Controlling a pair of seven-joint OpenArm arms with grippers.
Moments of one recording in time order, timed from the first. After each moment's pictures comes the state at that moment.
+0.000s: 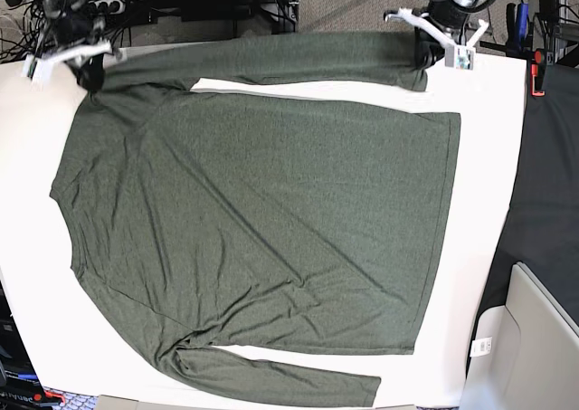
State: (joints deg) left arm 45.4 -17.6 -5.0 114.0 -22.1 -0.6 22.2; right arm -37.9 5.3 33.8 114.4 42.0 13.3 -33.9
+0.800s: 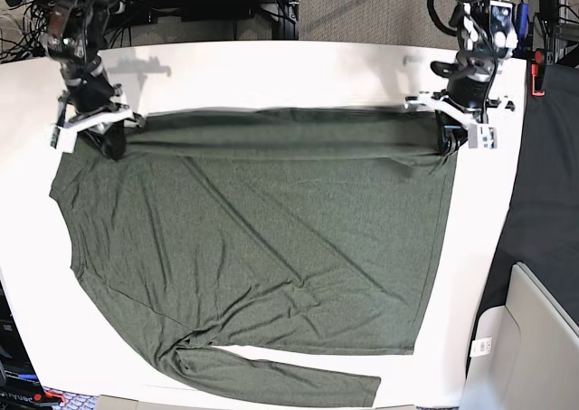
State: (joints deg) left arm 25.3 -17.6 -7.9 109.9 -21.8 -0.3 26.7; right arm -19.1 5.4 25.6 104.6 33.6 13.4 -33.8
